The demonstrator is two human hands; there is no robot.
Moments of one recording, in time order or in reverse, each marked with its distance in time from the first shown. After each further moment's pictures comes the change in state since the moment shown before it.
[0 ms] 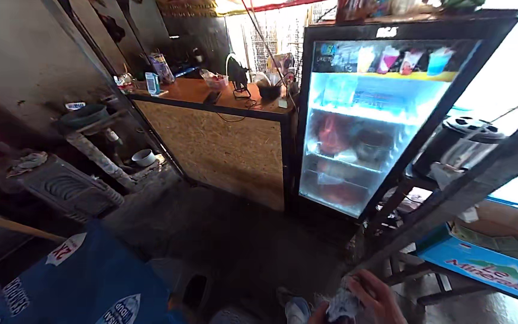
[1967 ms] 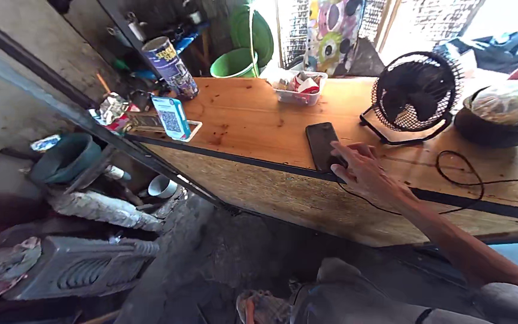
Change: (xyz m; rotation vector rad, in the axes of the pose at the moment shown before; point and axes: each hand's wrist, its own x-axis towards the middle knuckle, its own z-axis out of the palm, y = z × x) left_hand 0.502 0.075 -0.803 -0.284 0.867 -0.512; right_hand 0.846 -0.283 0.521 -0.824 -0.036 -0.659
